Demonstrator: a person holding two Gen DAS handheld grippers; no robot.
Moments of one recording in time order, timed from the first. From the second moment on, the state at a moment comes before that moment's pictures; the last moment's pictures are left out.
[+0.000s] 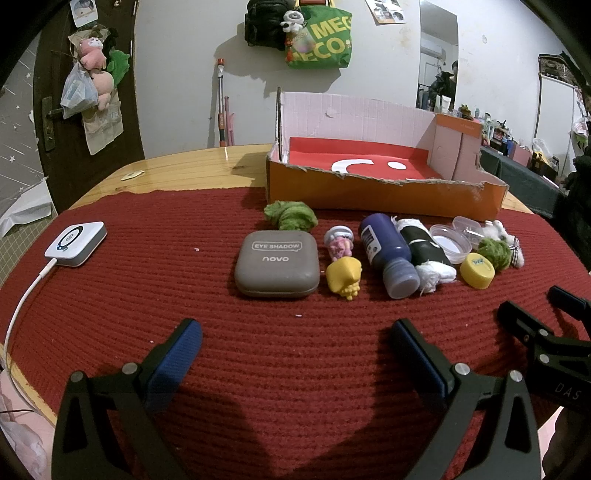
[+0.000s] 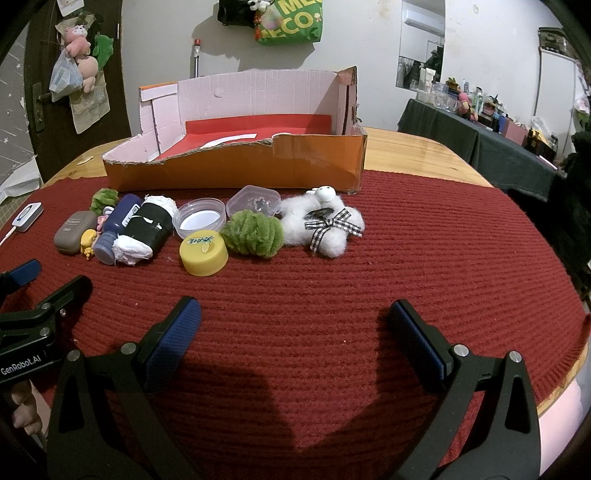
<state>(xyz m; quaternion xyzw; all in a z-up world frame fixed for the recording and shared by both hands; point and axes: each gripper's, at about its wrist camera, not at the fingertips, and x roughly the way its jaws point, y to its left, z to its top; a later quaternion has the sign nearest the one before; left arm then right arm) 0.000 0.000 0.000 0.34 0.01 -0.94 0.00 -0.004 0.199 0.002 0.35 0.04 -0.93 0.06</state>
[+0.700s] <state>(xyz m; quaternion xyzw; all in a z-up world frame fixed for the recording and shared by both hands) -0.003 -0.008 0.011 0.34 0.01 -0.94 -0.01 -0.008 0.206 0.013 0.35 0.03 -0.93 0.07</state>
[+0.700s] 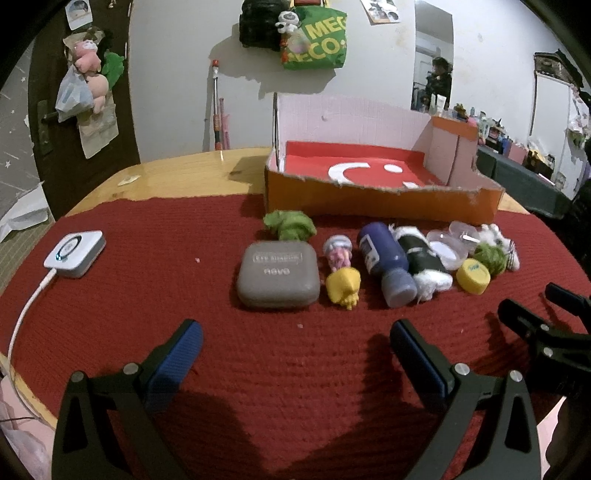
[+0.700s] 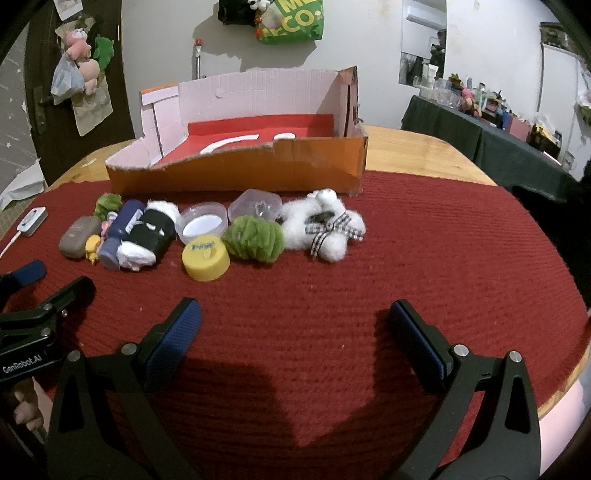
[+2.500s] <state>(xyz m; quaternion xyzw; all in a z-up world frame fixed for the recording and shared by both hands) -0.074 -0.031 0.018 0.44 -0.04 -0.89 -0.13 -0.103 0.234 0.020 0.46 0.06 -0.88 0.15</state>
